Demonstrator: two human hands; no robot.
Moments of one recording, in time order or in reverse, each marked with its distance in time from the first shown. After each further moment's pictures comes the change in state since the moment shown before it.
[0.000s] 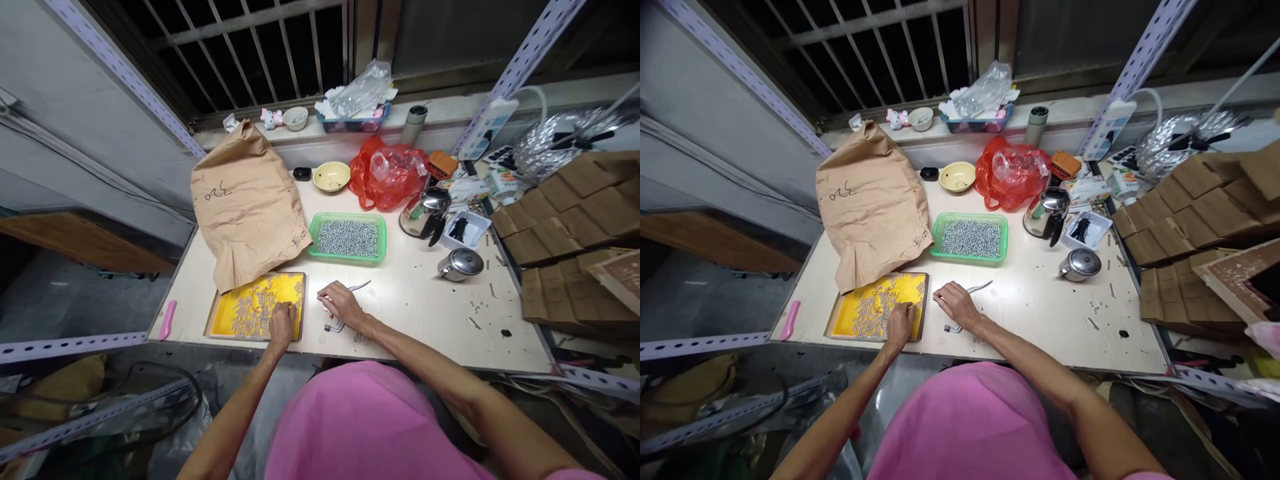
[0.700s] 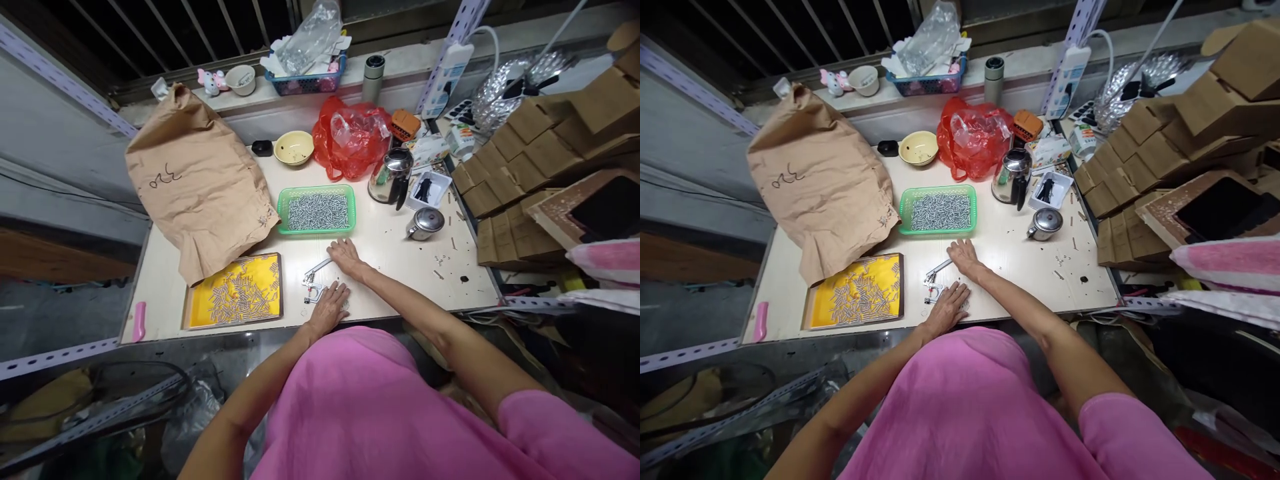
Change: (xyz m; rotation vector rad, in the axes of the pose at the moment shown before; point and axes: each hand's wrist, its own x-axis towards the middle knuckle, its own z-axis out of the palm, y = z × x) left_hand -0.061 0.121 0.075 -0.052 -0.428 0.891; right_hand -0.014 0.076 -0.046 -0.550 -0.528 0.316
